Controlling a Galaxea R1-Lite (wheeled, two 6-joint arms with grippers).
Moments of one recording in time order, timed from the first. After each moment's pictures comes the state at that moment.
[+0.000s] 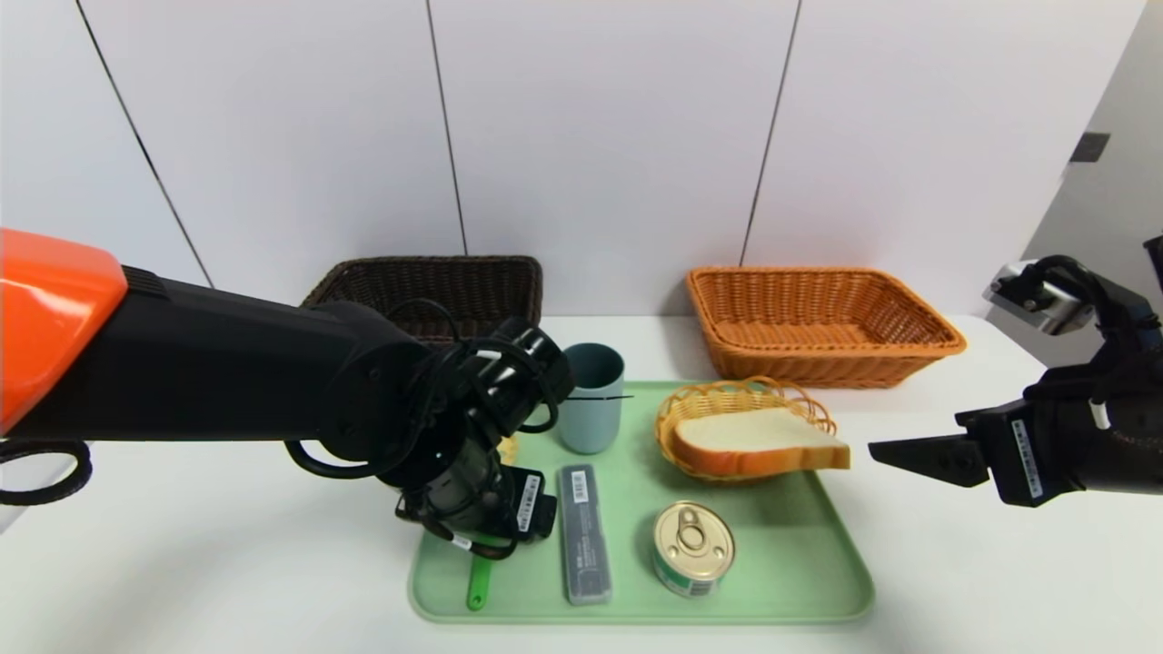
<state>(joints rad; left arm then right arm) -0.73 1.92 -1.30 0.54 0.19 -0.51 0.27 1.32 -0.91 0.30 0.10 -0.02</state>
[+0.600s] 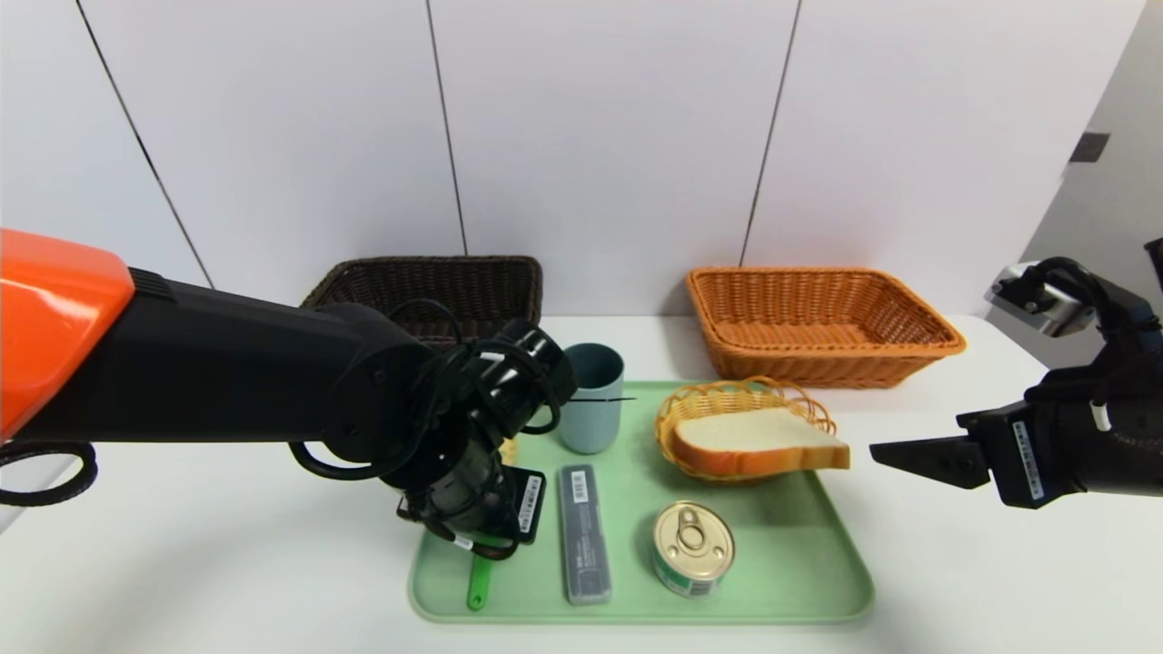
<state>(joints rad) -0.74 1.93 -1.30 0.54 0.20 -0.51 0.27 1.32 -0.90 0.30 0.10 -0.02</state>
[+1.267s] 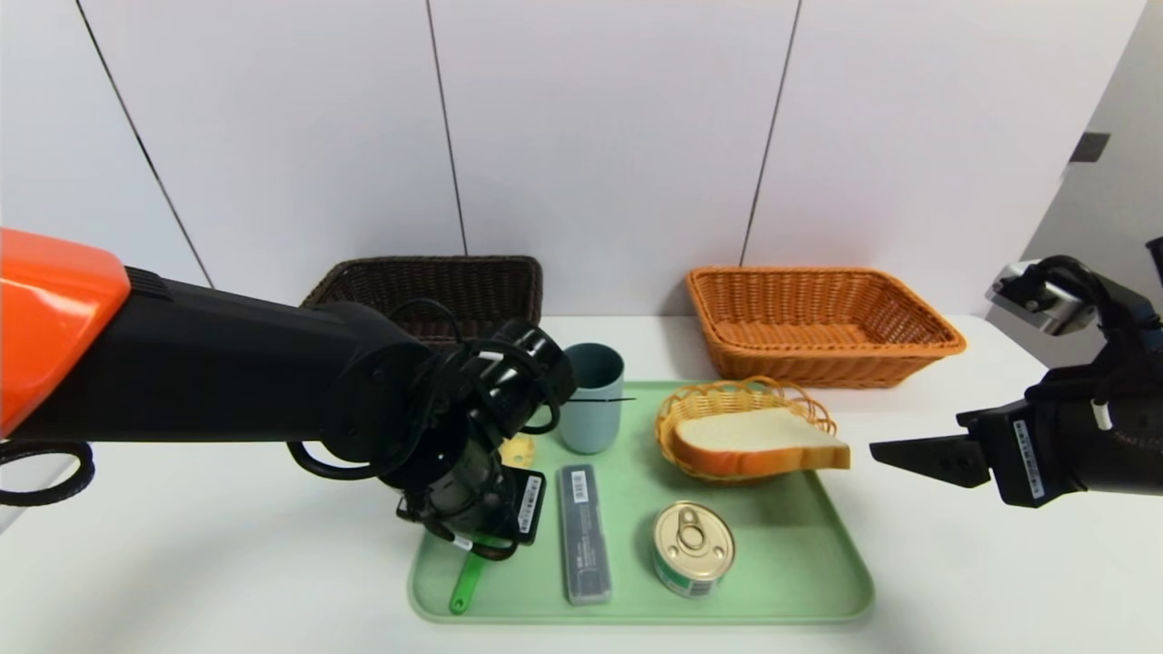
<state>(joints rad) -0.74 1.92 -1.30 0.54 0.20 -0.50 0.27 1.32 -0.91 0.30 0.10 -0.02</state>
